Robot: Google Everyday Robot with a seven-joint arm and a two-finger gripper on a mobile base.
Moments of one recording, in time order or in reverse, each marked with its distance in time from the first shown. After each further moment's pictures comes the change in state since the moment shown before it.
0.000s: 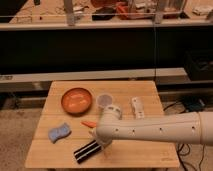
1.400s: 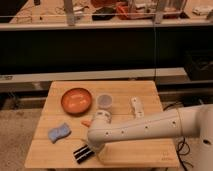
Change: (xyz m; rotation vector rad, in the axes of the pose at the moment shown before) arm -0.034 -0.002 0.040 -0.056 -0.043 -0.103
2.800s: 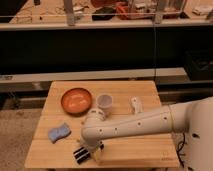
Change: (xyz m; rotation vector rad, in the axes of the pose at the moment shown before) arm -0.019 -0.014 0.004 -0.034 -0.029 -0.028
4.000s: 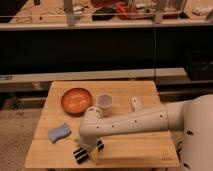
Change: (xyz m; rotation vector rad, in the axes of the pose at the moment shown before) arm -0.008 -0.012 0.002 -0.008 -0.035 -0.004
